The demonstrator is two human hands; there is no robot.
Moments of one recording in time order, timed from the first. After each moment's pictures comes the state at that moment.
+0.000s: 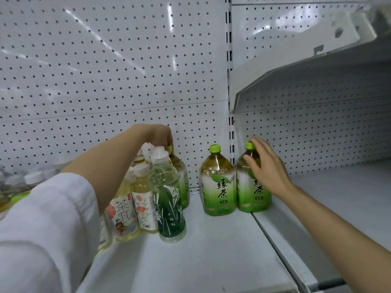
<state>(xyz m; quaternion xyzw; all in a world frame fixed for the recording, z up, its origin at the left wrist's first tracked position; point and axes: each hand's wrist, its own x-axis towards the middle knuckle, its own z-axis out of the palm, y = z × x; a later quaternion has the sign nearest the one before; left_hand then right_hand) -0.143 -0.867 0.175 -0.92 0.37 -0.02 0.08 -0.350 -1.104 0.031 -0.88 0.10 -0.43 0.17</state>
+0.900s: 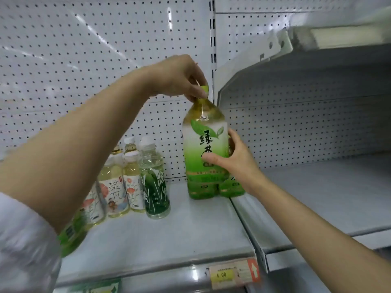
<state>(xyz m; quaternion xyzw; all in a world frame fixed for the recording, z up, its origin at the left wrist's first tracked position) -0.359 -0.870 0.260 -0.83 0.51 -0.14 -0.19 -0.435 -1.021 0.067 -0.75 -0.02 -0.34 0.57</state>
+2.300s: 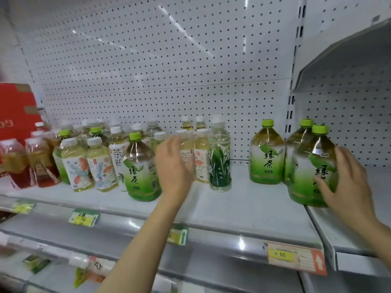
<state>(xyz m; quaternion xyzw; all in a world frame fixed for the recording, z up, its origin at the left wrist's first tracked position) -0.329 -0.736 -0.001 -0.82 0.10 -0.49 -0.27 -0.444 -1.088 -0.037 -0.87 0.11 -0.44 0.19</state>
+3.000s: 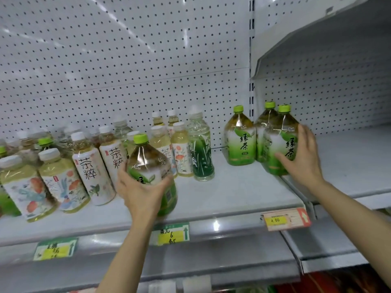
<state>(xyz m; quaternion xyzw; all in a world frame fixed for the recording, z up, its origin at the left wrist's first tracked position) -0.338 -0.676 -0.037 -0.77 0.05 -0.26 -0.57 -0.440 -1.053 -0.044 -0.85 0.21 -0.45 0.20</state>
